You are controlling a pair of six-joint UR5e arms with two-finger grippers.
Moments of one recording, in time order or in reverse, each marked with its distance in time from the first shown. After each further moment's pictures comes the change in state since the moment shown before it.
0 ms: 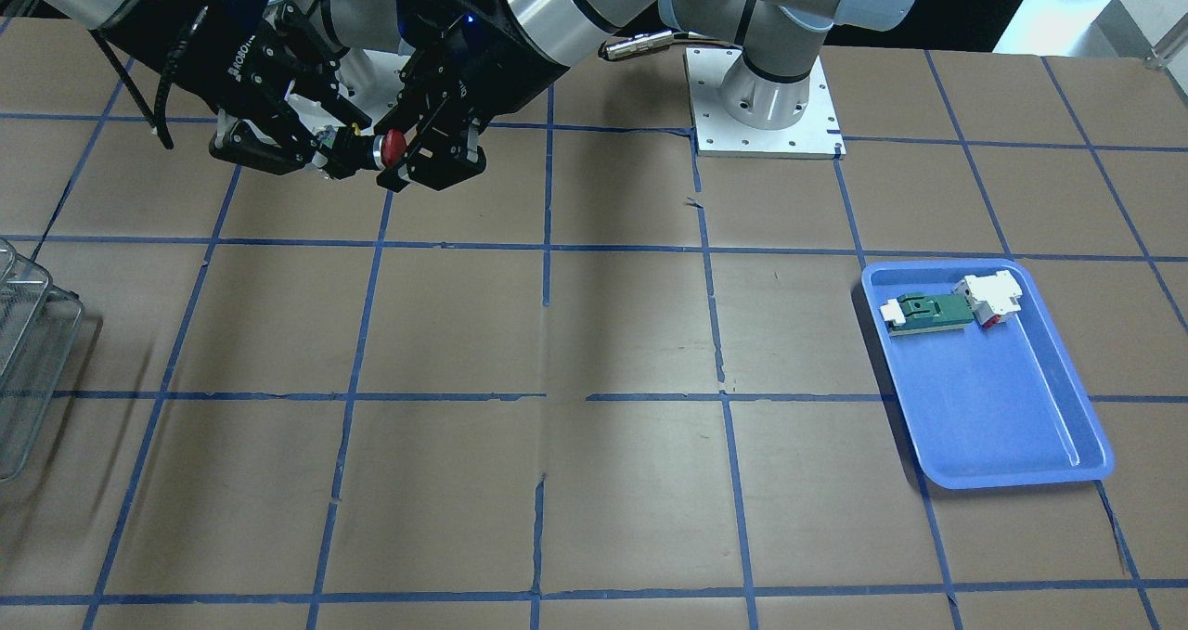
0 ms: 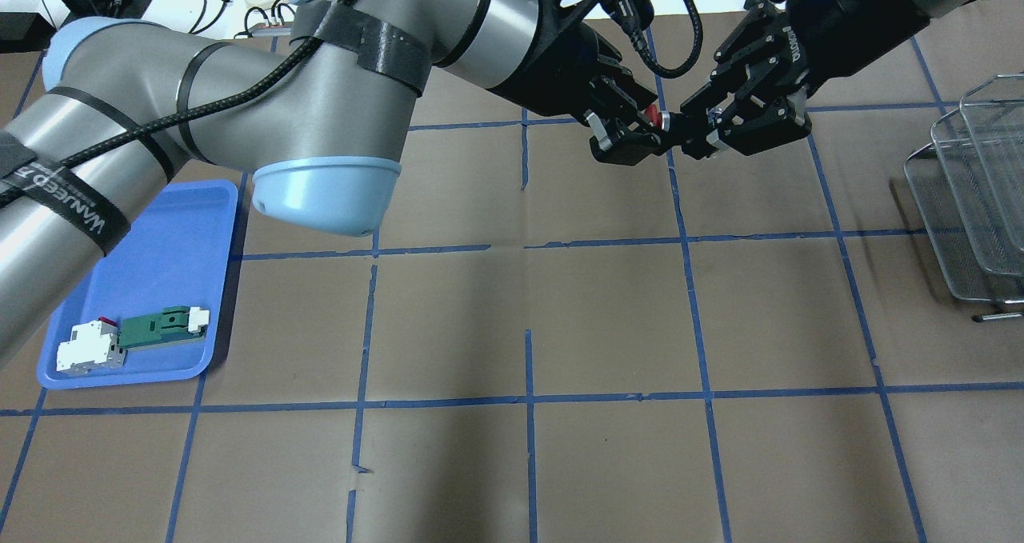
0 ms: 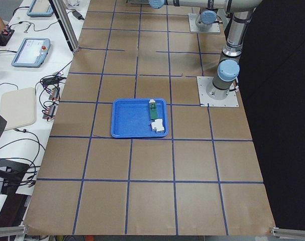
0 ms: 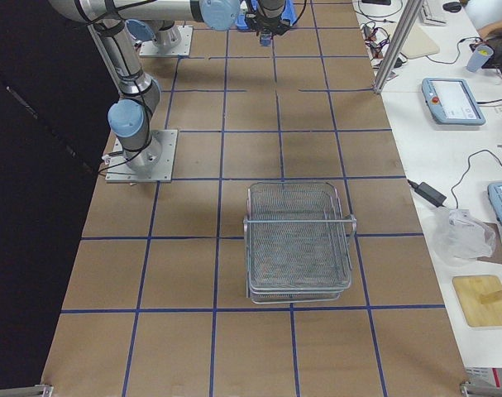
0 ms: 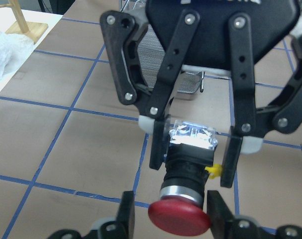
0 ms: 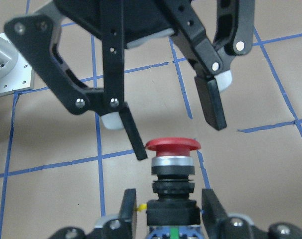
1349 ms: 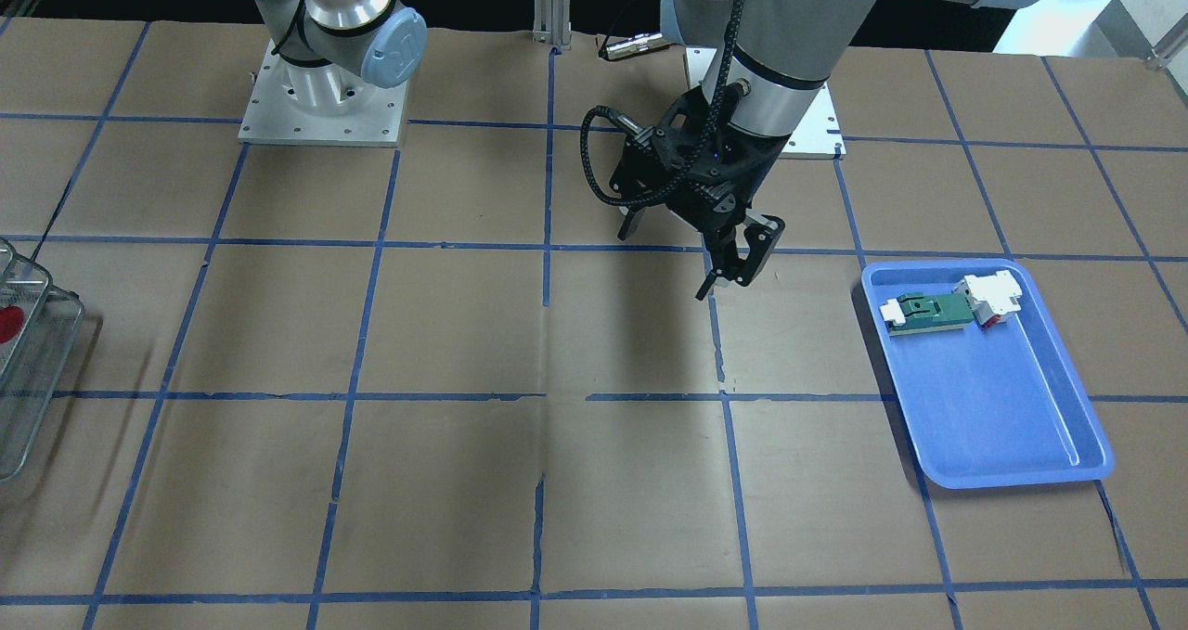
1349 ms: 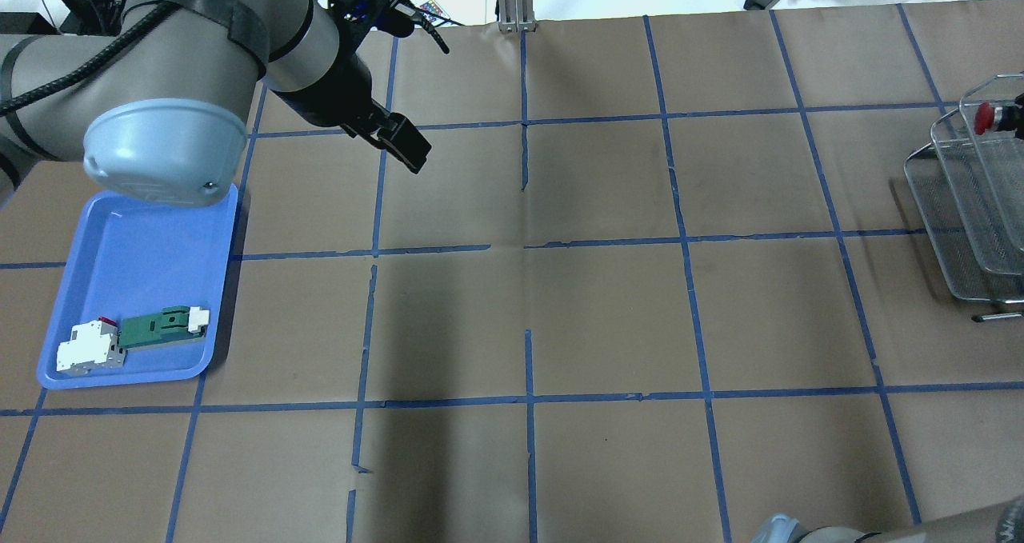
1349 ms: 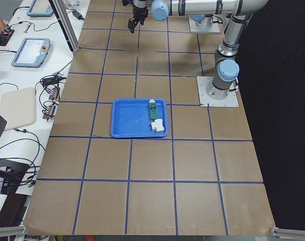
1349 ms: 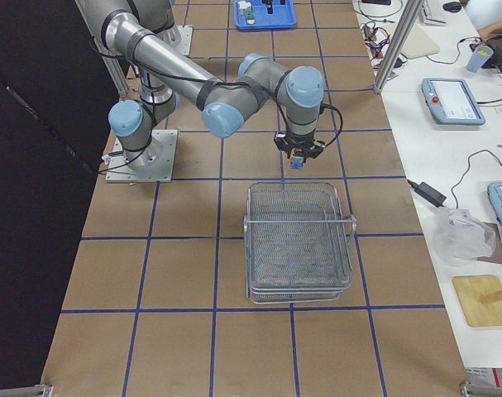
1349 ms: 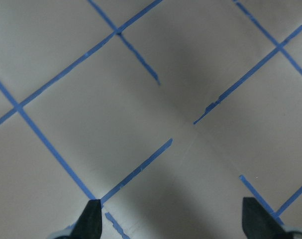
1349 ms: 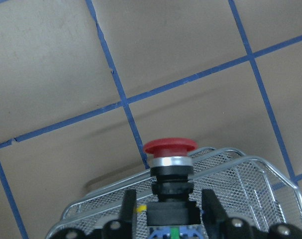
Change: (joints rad) left arm 0.238 0.075 -0.081 -0.273 0.554 -0.386; right arm -0.511 0.270 -0.060 -0.346 -0.397 -0.322
